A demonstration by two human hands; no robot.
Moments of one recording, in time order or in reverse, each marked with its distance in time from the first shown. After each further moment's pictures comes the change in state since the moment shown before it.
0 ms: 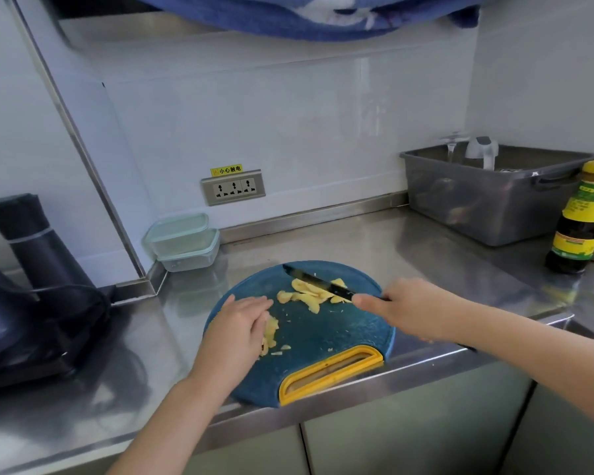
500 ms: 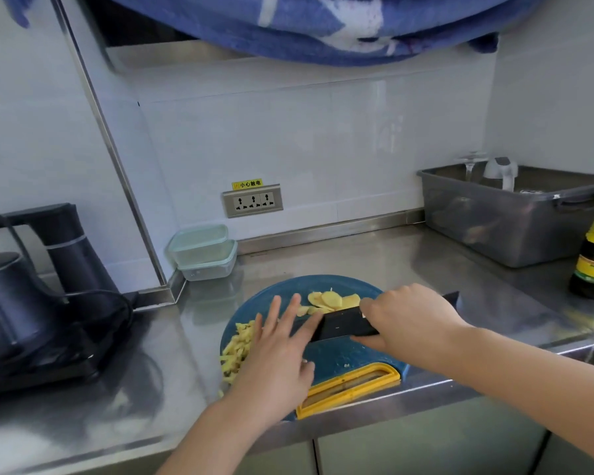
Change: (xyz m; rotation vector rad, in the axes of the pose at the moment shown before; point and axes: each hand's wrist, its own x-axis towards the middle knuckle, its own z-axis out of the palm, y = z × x) left_hand -0.015 0.046 -0.016 0.239 -0.291 0.020; right_hand -0.011 -0.040 -0.004 -0.717 0.290 -0.351
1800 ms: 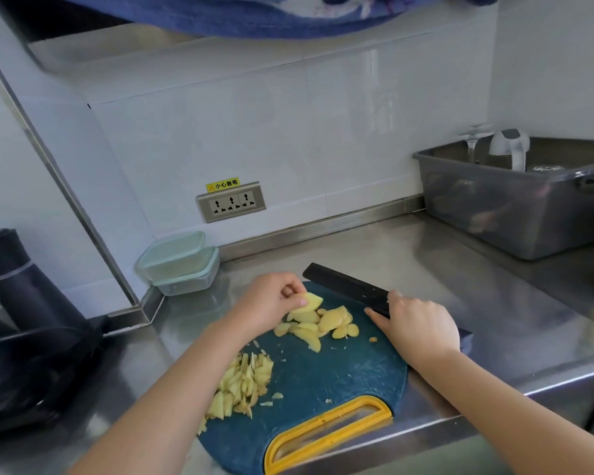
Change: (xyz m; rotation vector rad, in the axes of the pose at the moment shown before) left_hand 0.141 -0.020 0.004 -0.452 -0.107 -0.064; right_hand 0.064 0.055 0.141 0.265 0.257 0.500
